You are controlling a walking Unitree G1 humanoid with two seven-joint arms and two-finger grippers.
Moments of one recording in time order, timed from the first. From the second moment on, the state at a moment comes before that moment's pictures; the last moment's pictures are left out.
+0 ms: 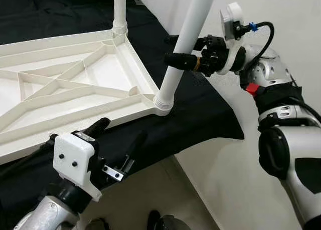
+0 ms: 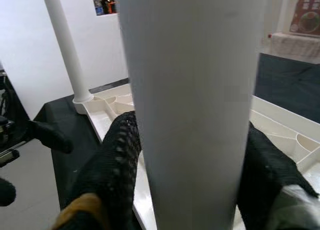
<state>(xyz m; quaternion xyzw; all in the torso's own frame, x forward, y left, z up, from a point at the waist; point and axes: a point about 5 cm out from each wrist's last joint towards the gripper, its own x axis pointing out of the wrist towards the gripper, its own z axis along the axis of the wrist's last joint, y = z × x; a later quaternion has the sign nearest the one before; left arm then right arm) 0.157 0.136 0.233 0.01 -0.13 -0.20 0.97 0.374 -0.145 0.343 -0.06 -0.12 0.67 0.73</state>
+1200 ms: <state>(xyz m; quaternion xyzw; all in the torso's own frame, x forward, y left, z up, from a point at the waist) 0.160 0.133 0.240 0.02 -0.15 -0.20 0.97 0.362 -0.095 0.238 -0.03 -0.03 0.31 0.95</state>
